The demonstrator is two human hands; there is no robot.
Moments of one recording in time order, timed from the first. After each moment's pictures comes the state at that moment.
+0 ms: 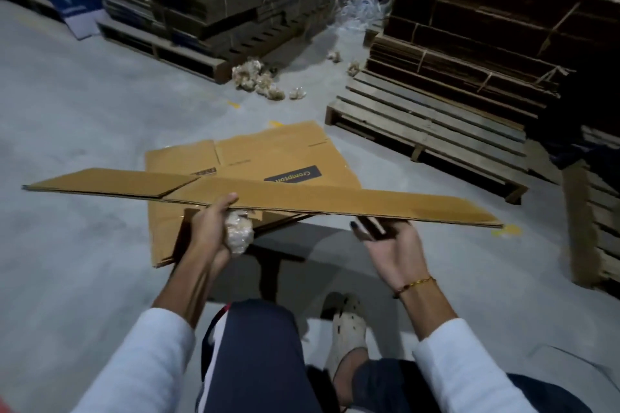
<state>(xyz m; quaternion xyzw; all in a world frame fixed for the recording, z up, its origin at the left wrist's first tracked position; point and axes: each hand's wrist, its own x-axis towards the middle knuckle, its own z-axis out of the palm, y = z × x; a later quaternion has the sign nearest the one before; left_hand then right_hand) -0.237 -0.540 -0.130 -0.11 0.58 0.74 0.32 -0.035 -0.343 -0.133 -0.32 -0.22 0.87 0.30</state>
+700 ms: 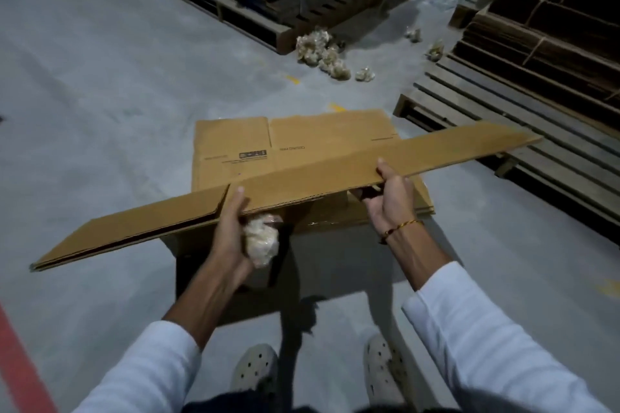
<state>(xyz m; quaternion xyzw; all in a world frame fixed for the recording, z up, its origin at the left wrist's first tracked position) -0.327 -0.546 -0.211 -0.16 0.48 0.79 0.34 -0.276 -0.315 -0.200 -0.40 -0.34 0.81 0.24</state>
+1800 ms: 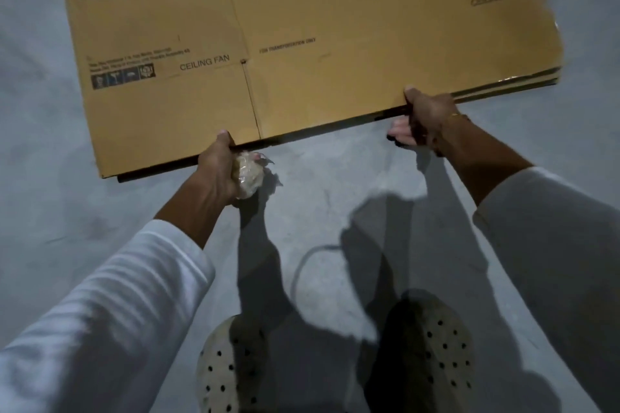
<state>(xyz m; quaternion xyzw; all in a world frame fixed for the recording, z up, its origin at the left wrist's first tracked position) -0.435 -0.467 -0.544 -0.41 0.59 0.58 0.39 -0.344 -0.165 -0.563 -0.60 -0.54 0.59 -0.06</state>
